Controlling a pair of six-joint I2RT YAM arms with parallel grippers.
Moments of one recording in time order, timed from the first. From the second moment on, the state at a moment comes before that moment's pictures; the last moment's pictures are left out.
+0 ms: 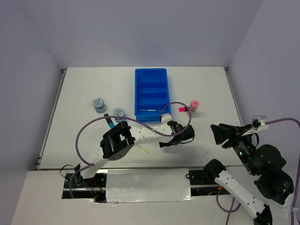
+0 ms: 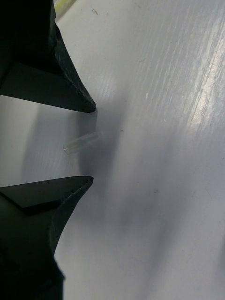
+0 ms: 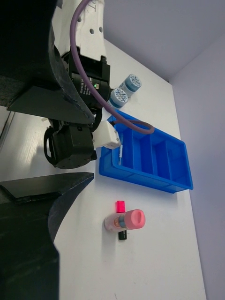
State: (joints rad) left arm -1.20 2.26 1.83 -1.03 -0.54 -1.53; right arm 0.63 0.21 1.03 -0.85 0.32 0.40
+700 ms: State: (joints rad) left arm -1.21 2.25 1.79 -1.02 -0.52 -1.50; right arm 0.63 0.21 1.03 -0.85 0.31 0.40
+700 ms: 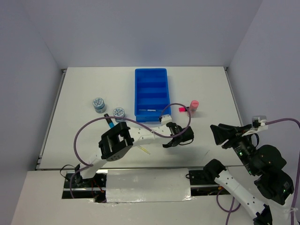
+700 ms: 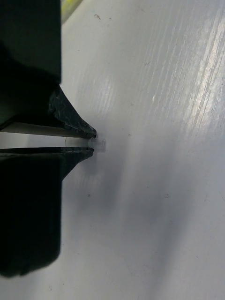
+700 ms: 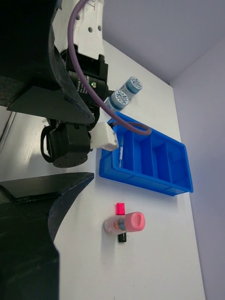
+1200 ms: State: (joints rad) left arm -0.93 1.50 1.45 -0.95 -0.73 -1.21; right arm 0.63 0.23 0.91 -0.74 0.16 0.41
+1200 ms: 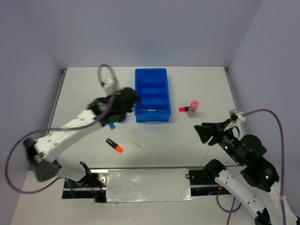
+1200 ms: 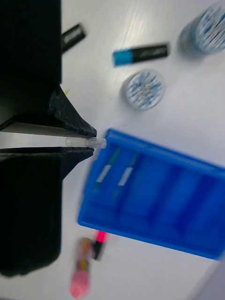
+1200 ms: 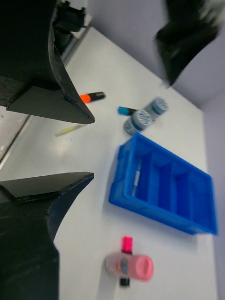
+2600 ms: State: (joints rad) left arm -0.37 0.55 1.01 -0.75 -0.44 -0.45; right arm 1.13 1.89 1.24 -0.47 0.10 0.31
